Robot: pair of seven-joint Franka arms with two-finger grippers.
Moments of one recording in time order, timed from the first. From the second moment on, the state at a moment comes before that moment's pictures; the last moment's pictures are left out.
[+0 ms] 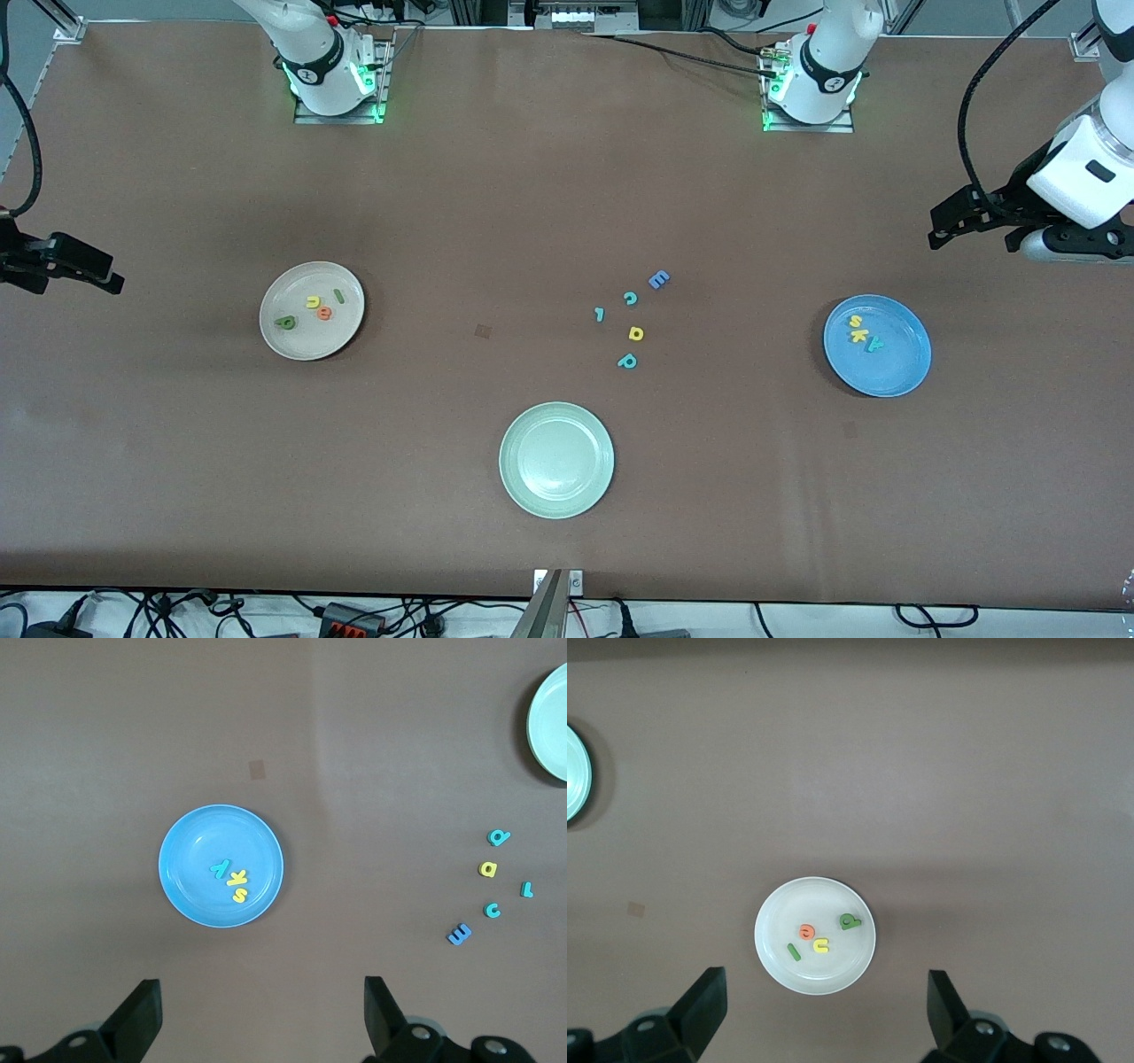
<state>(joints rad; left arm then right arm) -0.01 0.00 -0.04 -1.66 -0.03 1.68 -0.03 -0.01 0.20 -0.07 -1.40 0.06 1.65 -0.07</state>
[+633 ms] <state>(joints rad) -0.01 0.00 -0.04 -1.66 -0.03 1.68 -0.03 -0.01 0.10 -0.06 -1.57 0.03 1.65 -0.05</state>
